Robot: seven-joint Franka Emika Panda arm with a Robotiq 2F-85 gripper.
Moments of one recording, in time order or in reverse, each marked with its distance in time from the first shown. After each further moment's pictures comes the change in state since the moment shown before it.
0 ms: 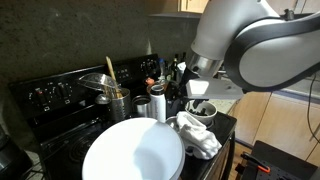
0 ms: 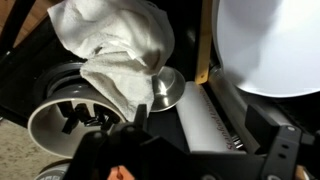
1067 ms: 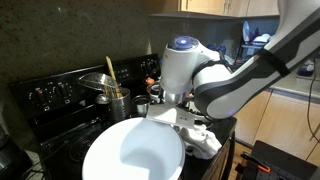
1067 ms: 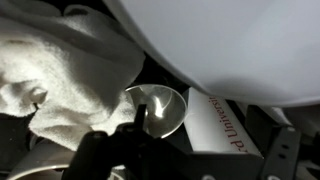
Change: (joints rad) arm -0.144 0.459 0.120 0.163 -0.545 0.163 0.817
